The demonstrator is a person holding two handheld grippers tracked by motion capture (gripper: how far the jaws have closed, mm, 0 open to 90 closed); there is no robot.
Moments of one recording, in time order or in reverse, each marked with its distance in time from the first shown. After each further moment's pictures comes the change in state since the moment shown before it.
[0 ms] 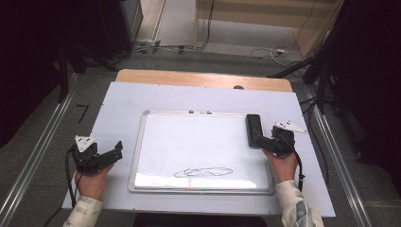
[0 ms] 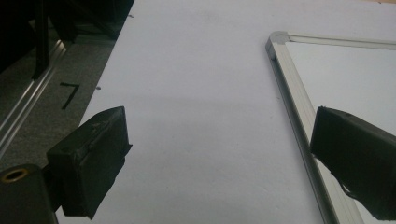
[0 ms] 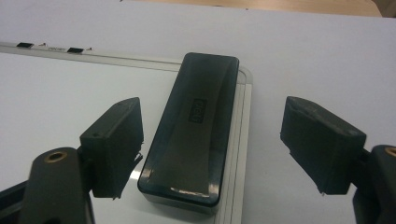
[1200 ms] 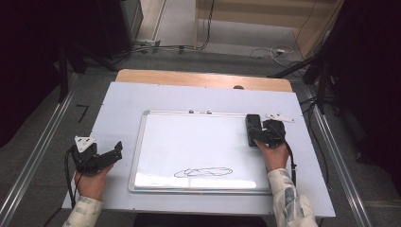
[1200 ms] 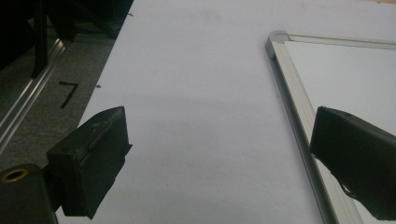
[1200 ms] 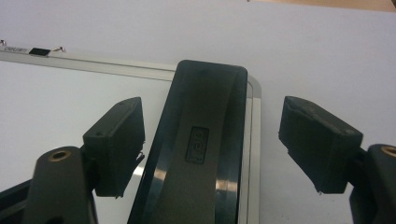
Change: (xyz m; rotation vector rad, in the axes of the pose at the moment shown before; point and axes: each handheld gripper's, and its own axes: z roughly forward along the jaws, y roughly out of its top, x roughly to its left) left arm 0.001 -0.001 -0.001 0.001 -0.003 -0.004; right arm 0.006 0.013 0.040 0.050 -0.048 -0.009
